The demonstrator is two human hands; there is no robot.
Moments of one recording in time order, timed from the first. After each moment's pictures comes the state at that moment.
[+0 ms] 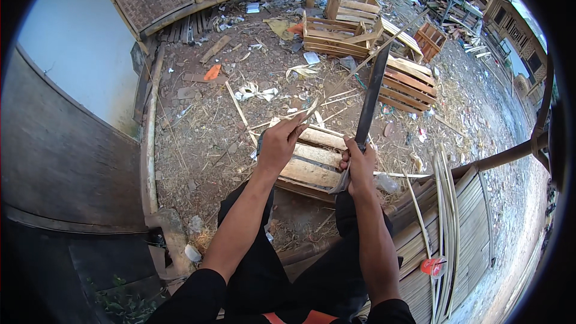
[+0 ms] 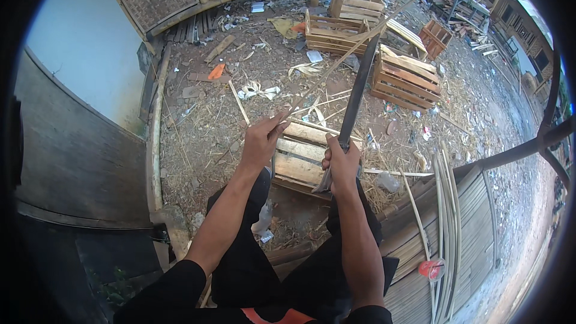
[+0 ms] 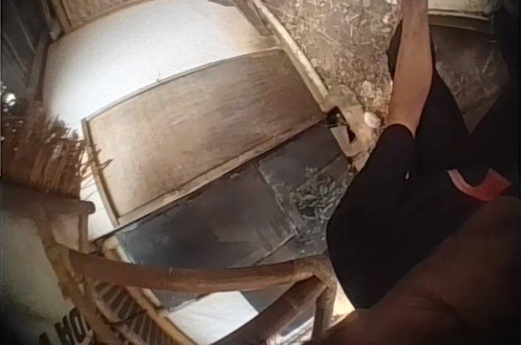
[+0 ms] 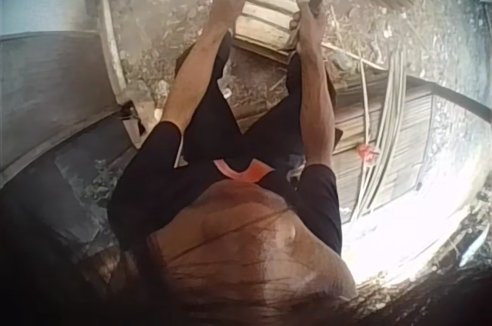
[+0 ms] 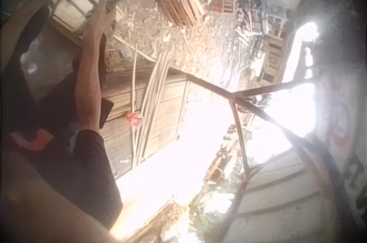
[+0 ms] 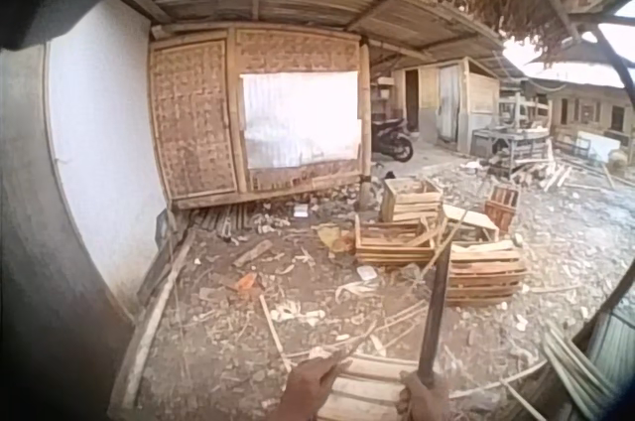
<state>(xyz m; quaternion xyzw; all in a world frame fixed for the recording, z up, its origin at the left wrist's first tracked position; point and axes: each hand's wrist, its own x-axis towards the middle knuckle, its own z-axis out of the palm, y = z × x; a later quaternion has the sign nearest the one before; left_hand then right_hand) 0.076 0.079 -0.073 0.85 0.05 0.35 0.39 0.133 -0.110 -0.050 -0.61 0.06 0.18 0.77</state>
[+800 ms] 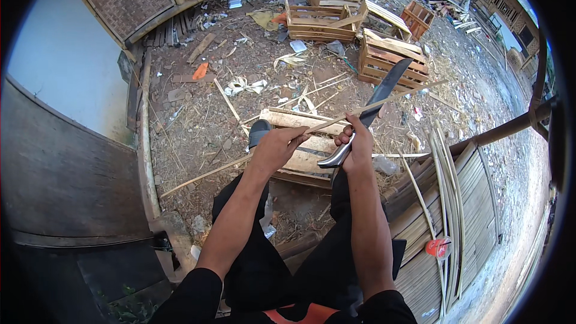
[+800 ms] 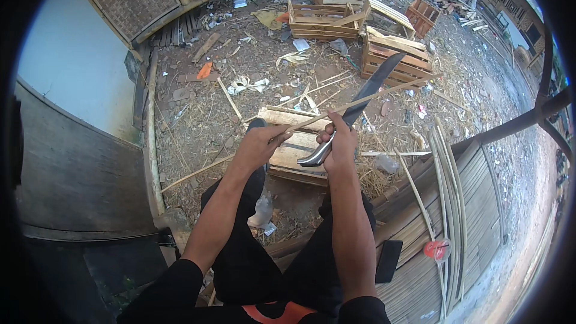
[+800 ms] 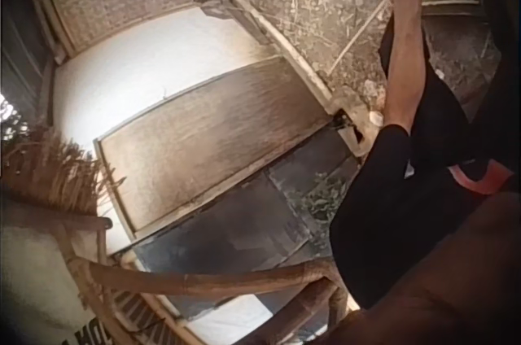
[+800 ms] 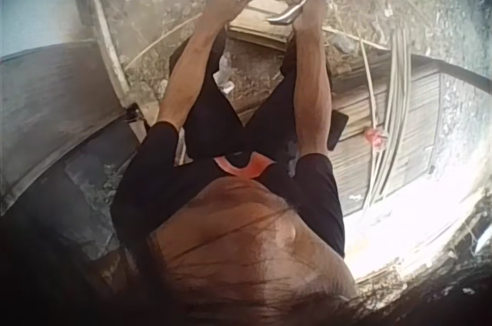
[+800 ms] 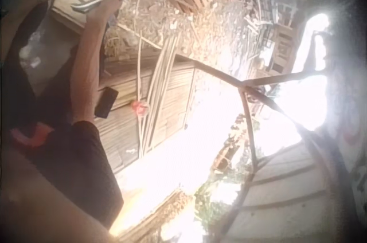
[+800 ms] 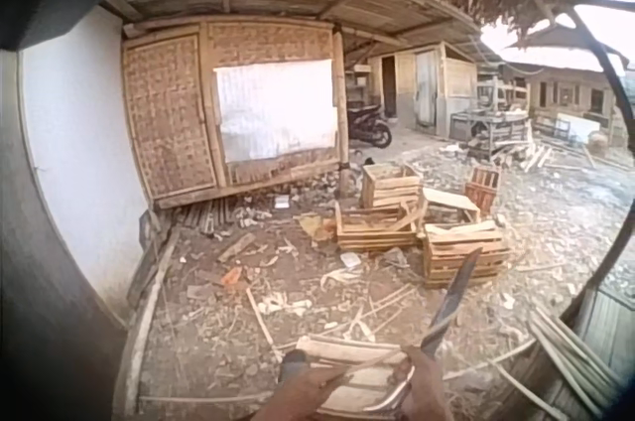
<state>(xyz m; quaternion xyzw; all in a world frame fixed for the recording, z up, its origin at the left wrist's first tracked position) 0.067 0.055 -0.073 0.92 0.00 0.14 0.38 0.159 -0.122 -0.060 -0.42 0.16 0.19 0.88</state>
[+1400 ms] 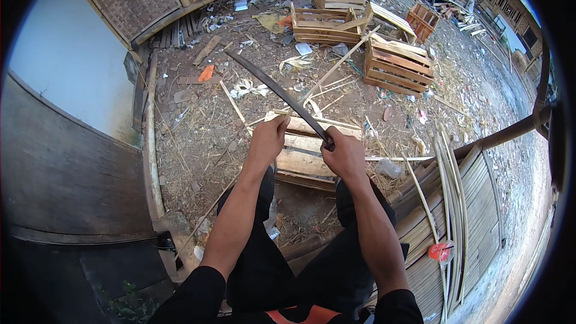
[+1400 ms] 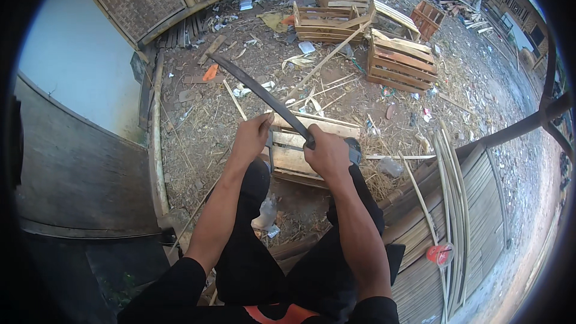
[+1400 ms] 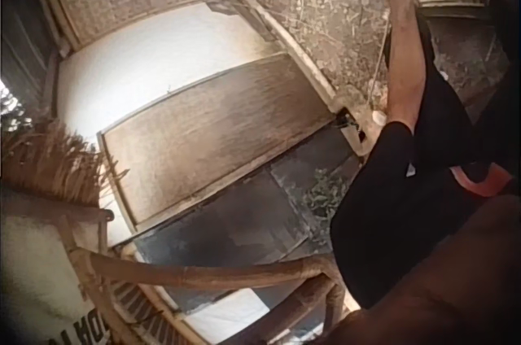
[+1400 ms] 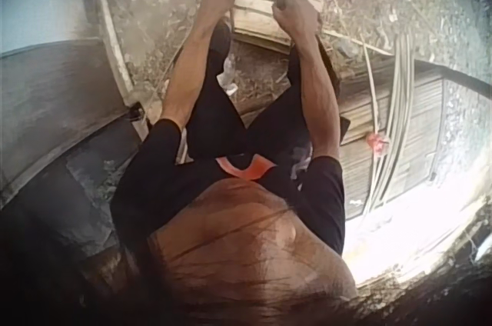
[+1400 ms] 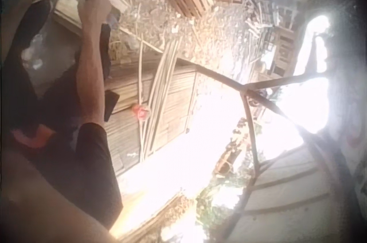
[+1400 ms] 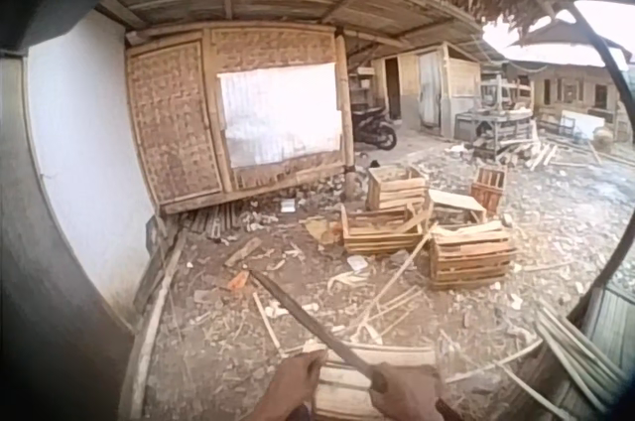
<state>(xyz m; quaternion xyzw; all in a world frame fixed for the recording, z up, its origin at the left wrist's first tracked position) 0.077 0.080 -0.076 0.90 0.18 0.16 0.37 0.140 -0.120 -0.064 -0.91 -0.30 0.01 0.29</state>
